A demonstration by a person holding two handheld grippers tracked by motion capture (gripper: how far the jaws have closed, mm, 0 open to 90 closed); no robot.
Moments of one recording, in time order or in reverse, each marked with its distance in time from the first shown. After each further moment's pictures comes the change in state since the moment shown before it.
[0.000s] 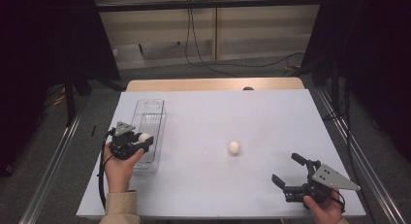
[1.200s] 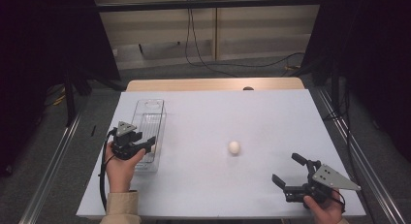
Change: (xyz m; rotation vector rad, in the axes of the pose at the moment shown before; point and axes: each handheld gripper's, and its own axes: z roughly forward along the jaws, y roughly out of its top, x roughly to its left) left arm -0.005 0.002 0.000 -0.016 0.003 0.002; right arm 0.000 0.000 0.000 -0.002 -0.002 0.000
